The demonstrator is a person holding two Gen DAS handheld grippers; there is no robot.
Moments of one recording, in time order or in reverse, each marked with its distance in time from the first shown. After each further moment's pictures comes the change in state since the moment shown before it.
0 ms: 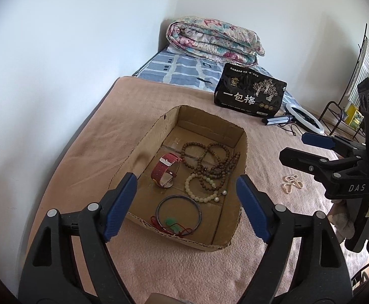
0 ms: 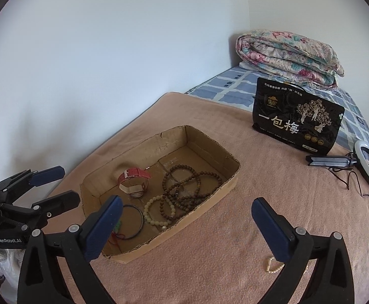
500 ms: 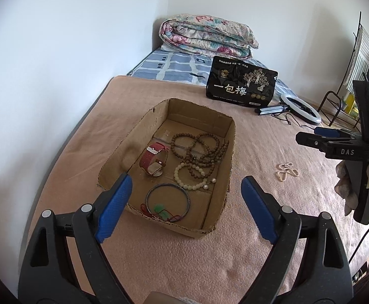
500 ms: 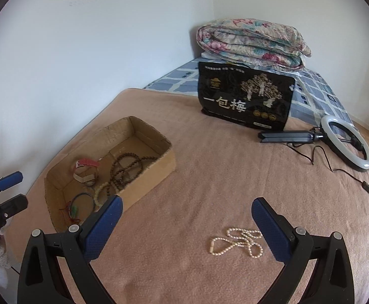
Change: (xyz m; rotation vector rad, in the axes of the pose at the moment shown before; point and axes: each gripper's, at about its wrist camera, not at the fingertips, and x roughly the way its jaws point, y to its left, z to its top) left arm -0.010 -0.026 -0.017 0.055 0.016 0.007; right arm -0.018 -0.088 -0.029 0.111 0.039 -0.121
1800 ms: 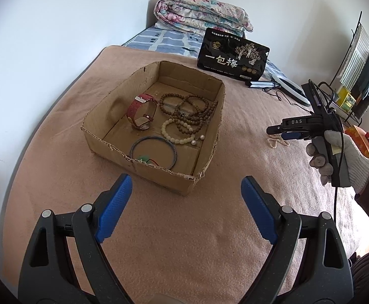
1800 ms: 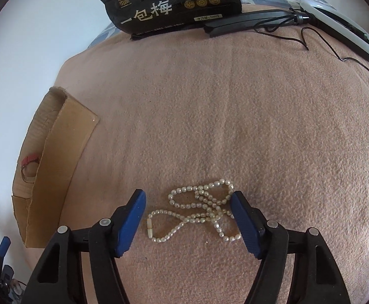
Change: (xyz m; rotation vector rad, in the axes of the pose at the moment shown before) left arm 0.000 -0.005 -0.049 -0.032 0.101 -0.064; right arm 0.106 -0.090 -0.048 0.328 0.365 0.047
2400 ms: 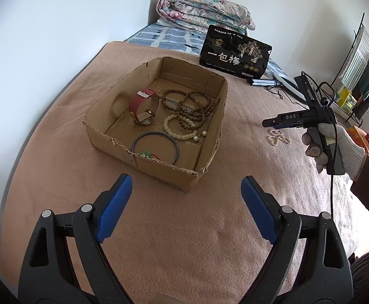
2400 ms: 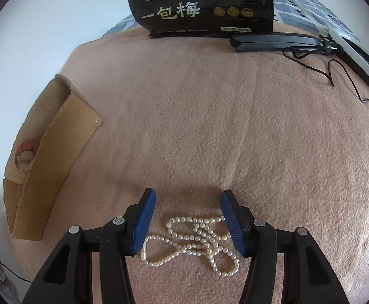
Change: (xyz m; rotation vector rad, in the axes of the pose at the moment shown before) left arm 0.003 0.003 -0.003 -0.013 0.016 0.002; right arm 0.016 0.014 0.028 -0.166 0.000 -0.008
